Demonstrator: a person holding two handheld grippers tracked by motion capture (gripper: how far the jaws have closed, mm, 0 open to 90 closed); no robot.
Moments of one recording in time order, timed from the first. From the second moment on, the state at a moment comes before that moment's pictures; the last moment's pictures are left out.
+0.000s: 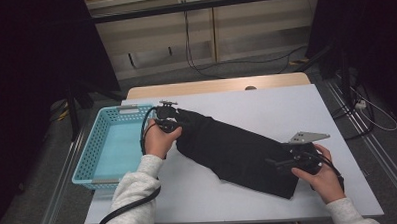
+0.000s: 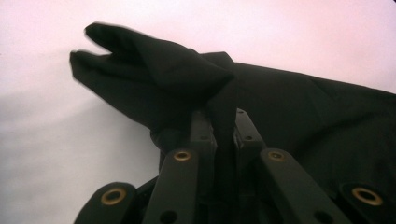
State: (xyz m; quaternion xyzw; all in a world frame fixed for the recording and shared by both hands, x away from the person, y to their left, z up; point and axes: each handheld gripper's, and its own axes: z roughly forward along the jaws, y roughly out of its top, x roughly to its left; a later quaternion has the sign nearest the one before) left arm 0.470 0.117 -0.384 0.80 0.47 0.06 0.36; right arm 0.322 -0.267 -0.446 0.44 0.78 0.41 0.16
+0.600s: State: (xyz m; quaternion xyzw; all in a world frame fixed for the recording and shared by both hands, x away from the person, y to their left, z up) left arm 0.455 0.091 -0.403 0.81 0.44 0.04 0.38; right arm 0.318 -0.270 -0.443 0.45 0.77 0.43 0.15
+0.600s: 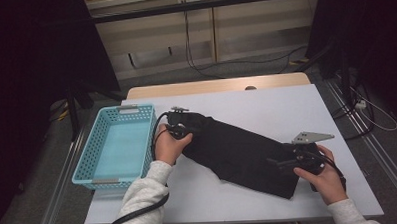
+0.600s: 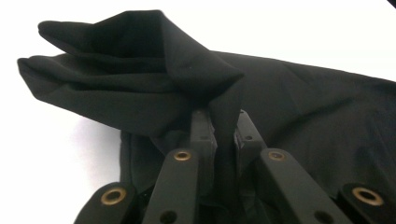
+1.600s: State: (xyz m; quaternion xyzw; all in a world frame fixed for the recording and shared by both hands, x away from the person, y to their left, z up) left arm 0.433 0.076 -0.433 0.81 0.39 0.00 0.43; right arm 0.312 -0.278 -0.443 0.46 0.76 0.43 0.16
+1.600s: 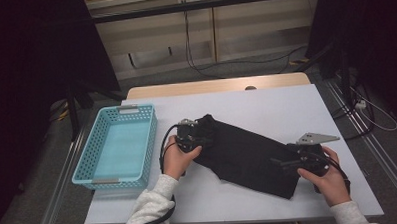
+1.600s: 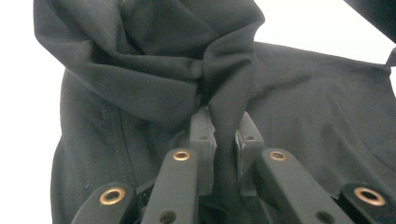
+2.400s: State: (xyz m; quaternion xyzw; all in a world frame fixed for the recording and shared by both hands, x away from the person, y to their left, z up) left arm 0.422 0.066 -0.431 0.82 0.38 0.00 0.43; right arm 0.312 -0.274 -0.441 0.46 0.76 0.43 0.17
